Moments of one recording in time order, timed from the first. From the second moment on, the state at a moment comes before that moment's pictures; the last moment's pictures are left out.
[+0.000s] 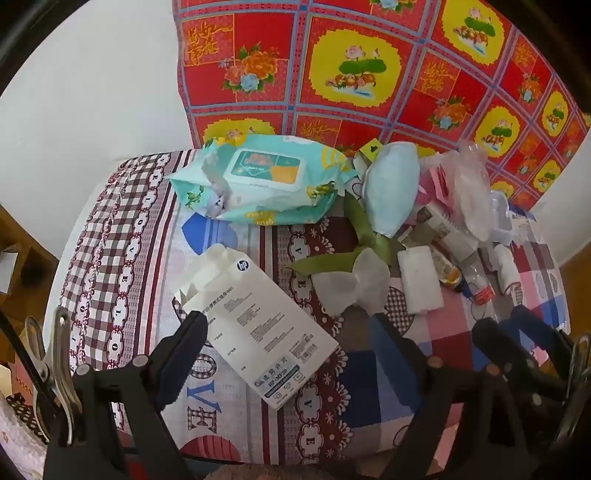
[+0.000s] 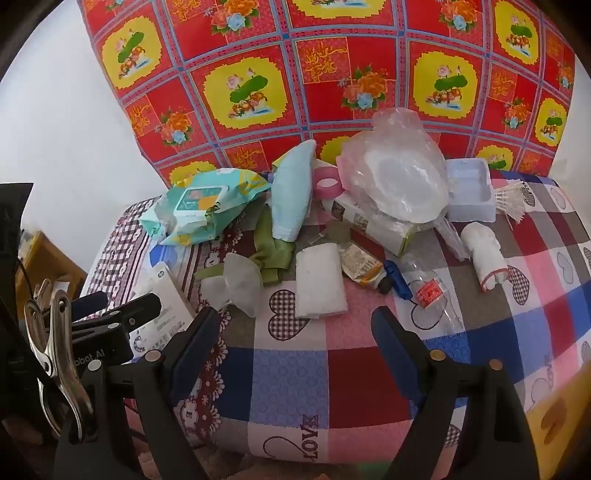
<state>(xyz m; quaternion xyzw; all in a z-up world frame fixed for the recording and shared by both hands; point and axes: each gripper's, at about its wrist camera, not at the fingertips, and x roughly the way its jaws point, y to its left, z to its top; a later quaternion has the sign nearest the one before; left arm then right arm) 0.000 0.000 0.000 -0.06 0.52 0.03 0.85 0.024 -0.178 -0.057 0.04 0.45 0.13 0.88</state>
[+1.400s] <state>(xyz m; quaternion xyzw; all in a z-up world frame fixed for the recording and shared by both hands) -0.012 -0.001 0.002 -0.05 0.52 0.04 0.85 0.017 -0.183 -0.056 0.05 0.45 0.13 0.88</state>
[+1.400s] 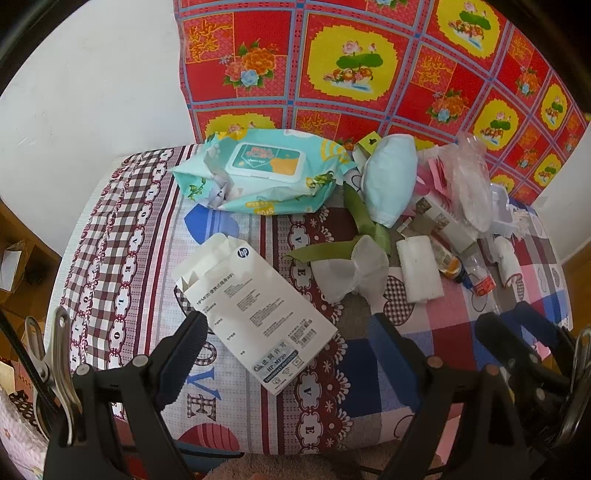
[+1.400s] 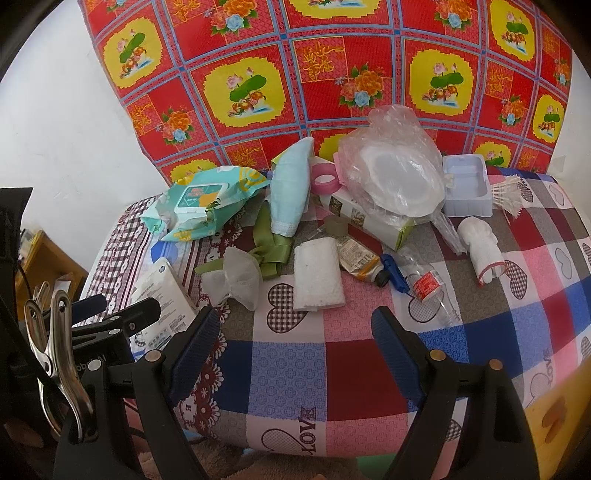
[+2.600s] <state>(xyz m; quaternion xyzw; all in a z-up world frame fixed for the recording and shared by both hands) -0.017 -0.001 0.002 -0.05 0.52 0.04 0.85 0.019 -0.188 -0.058 0.05 0.45 0.14 0.88</state>
